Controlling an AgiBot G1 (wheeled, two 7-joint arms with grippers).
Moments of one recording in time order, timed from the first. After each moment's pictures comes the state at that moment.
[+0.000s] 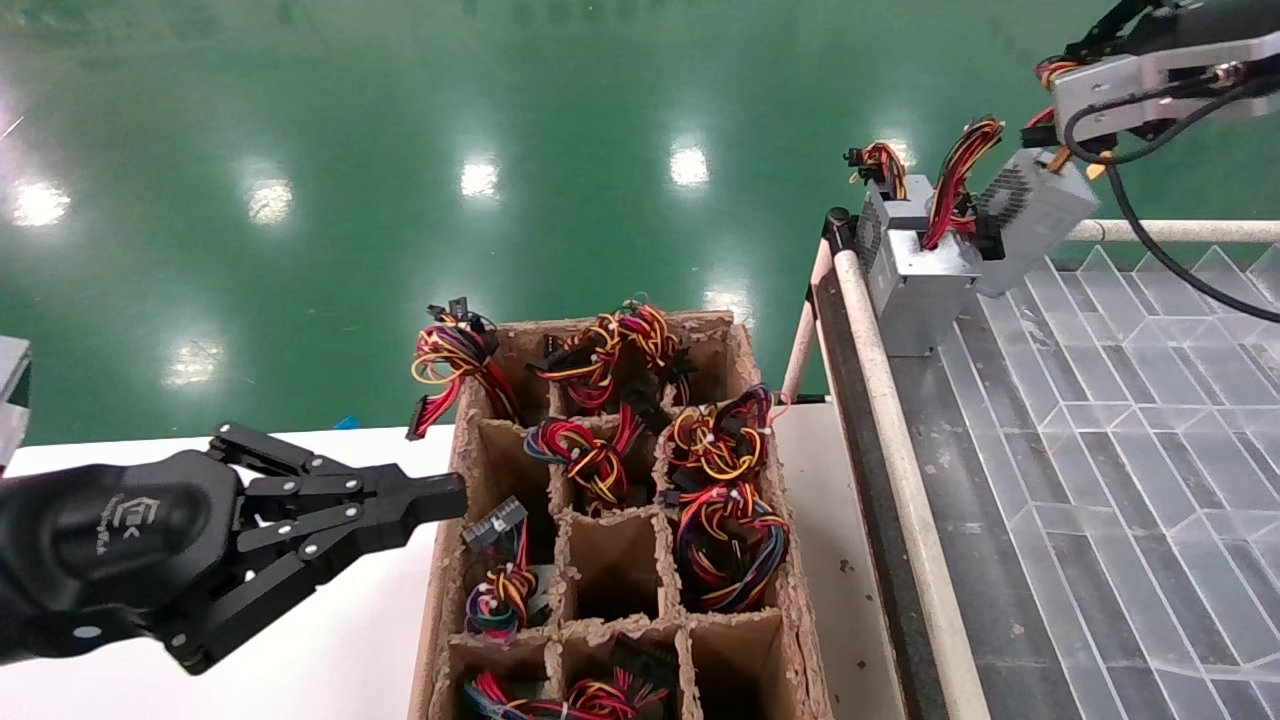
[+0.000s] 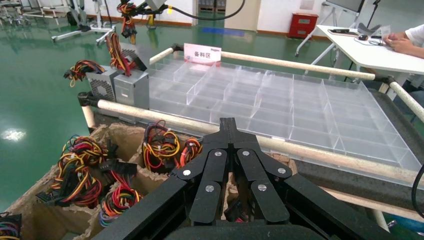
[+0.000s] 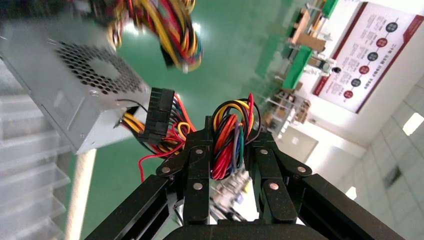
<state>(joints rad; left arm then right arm) -1.09 0.54 0.43 -1.22 0.60 1.40 -0.10 2.17 -1.09 -0.80 0.01 -1.69 -0.75 -1.15</state>
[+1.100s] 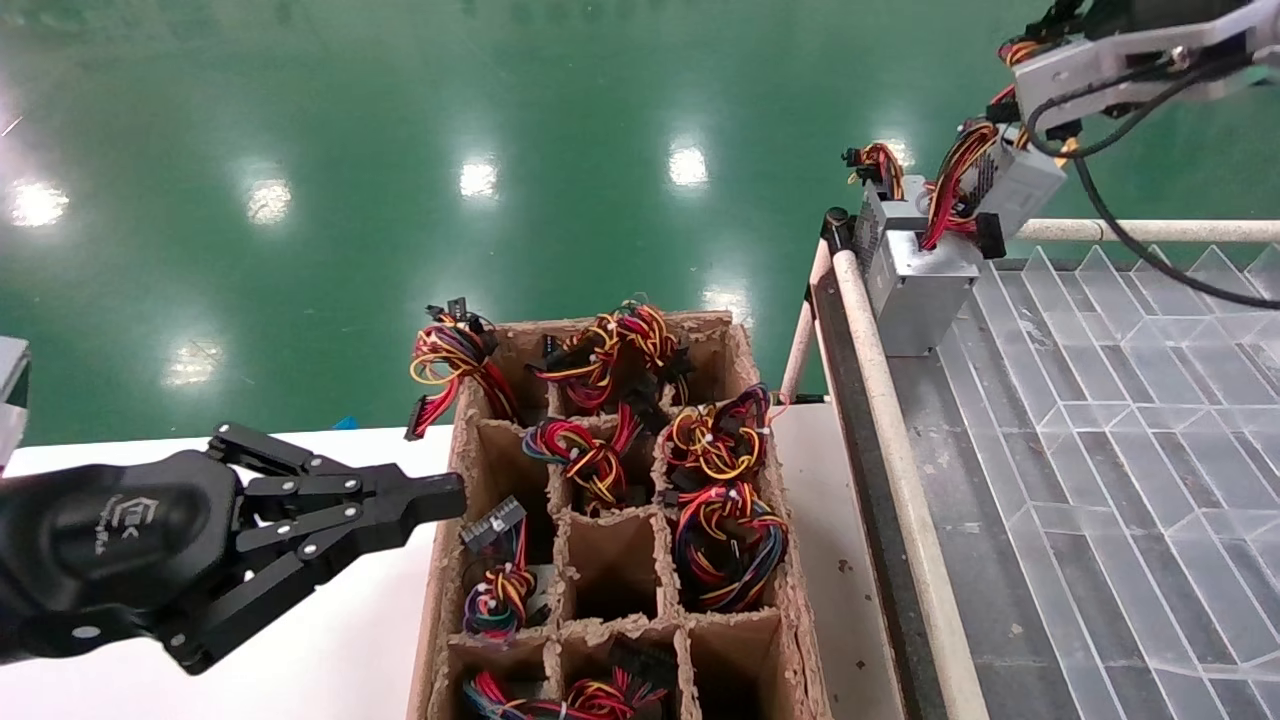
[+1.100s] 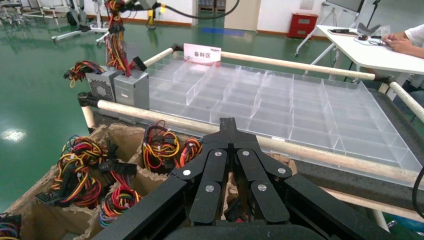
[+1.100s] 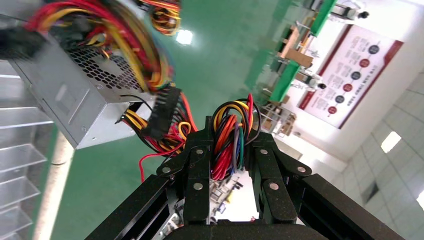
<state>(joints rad) -1.09 0.54 0.43 -1.22 0.60 1.40 -0.10 2.17 -1.13 -0.80 0.01 -1.68 -0.73 -1.21</state>
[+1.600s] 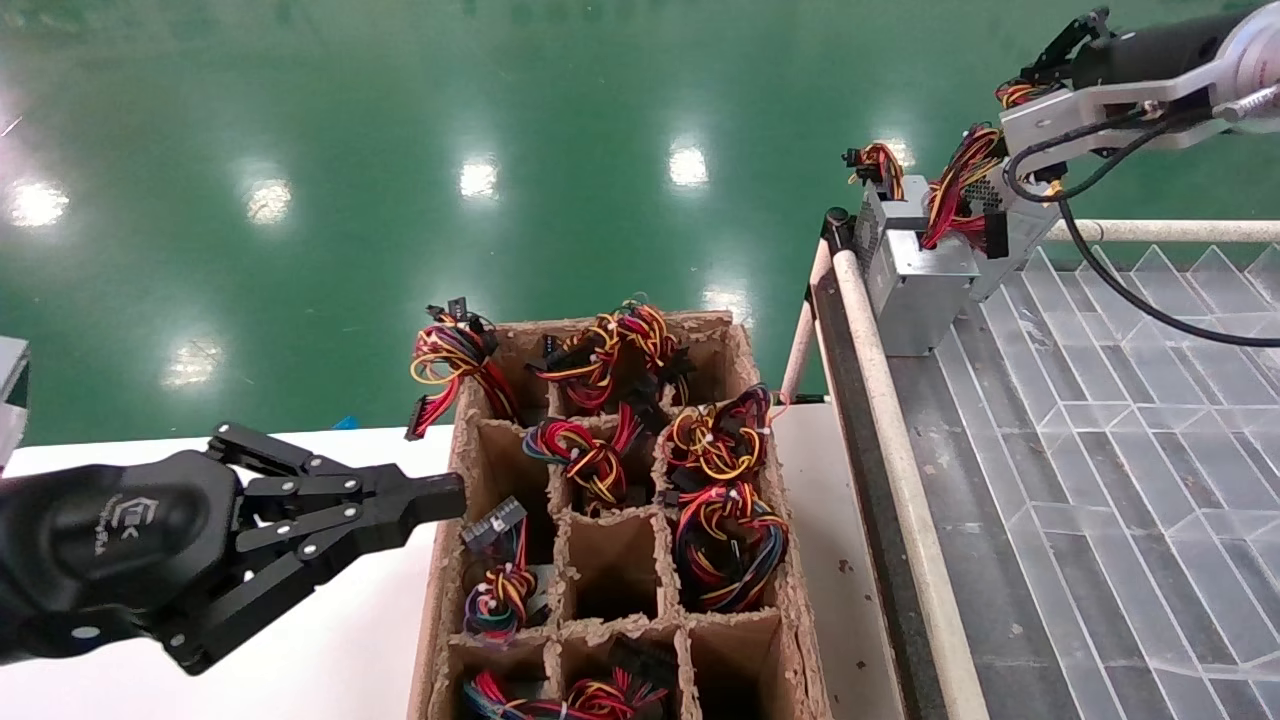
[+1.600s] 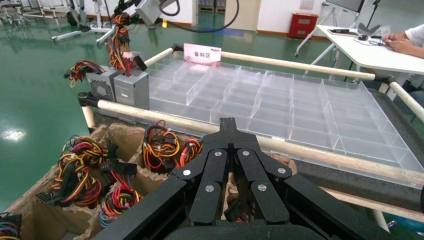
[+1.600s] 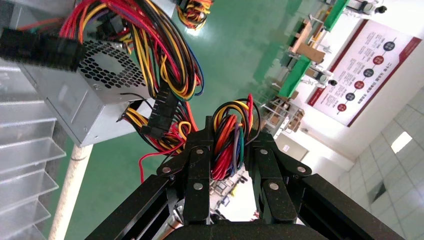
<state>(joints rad) -1.09 0.54 0.43 -1.22 0.60 1.40 -0.10 2.13 -1.14 -0.81 0.00 -1.70 -0.68 -1.22</state>
